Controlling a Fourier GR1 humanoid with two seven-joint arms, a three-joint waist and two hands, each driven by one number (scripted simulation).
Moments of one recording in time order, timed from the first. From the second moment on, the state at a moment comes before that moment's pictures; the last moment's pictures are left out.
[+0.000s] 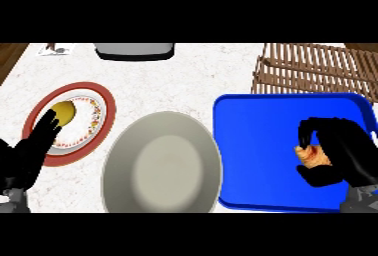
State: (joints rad) left arm -0.02 0.40 0.08 -1.39 0.19 0.01 0.10; right arm -0.10 -0.25 0.02 -1.88 1.04 0.40 0.17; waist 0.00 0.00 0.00
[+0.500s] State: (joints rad) left arm 0.04 0.39 0.09 -1.40 0.18 0.00 0.06; right arm -0.31 -0.20 -0.34 -2.13 0.57 0.77 0.43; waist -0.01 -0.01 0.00
